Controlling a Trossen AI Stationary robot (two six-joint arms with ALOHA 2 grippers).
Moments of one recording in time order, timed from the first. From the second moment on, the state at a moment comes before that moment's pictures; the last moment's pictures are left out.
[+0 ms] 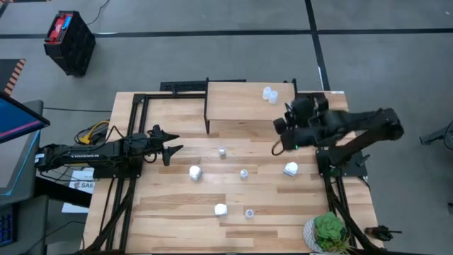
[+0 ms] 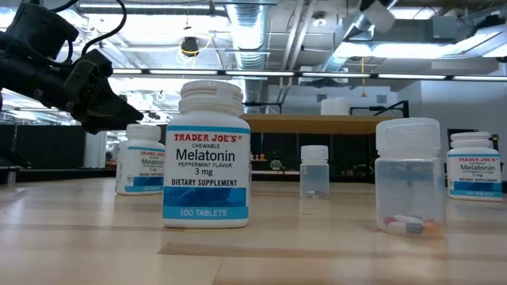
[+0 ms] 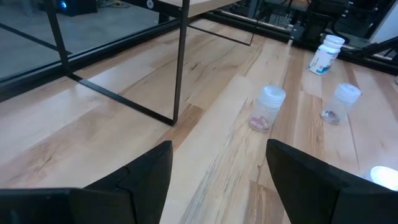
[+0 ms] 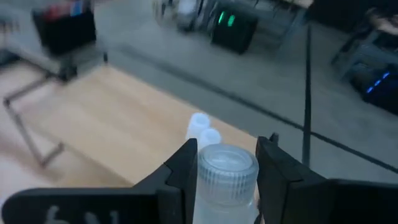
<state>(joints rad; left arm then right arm) 0.17 0.37 0.02 0.04 -0.19 -0.25 0.20 1.32 1.52 -1.46 1.19 1.05</state>
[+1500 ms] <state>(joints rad) 0.17 0.38 0.02 0.04 -0.19 -0.25 -0.06 1.72 1.11 -0.88 1.57 1.52</state>
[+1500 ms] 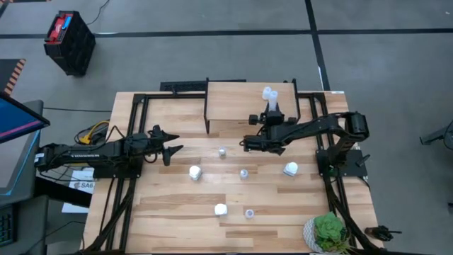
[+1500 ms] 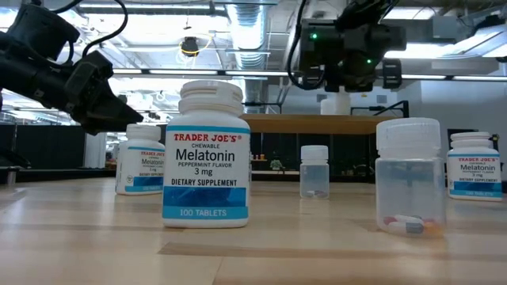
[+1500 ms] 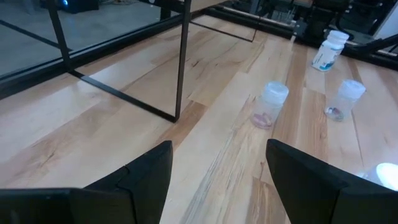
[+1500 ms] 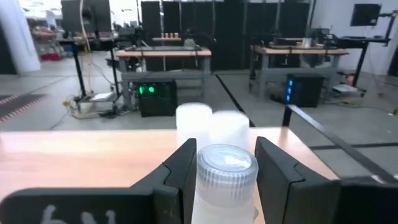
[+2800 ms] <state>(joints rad) 0.17 0.38 0.02 0.04 -0.19 -0.25 -0.09 1.72 1.11 -0.88 1.57 1.44</state>
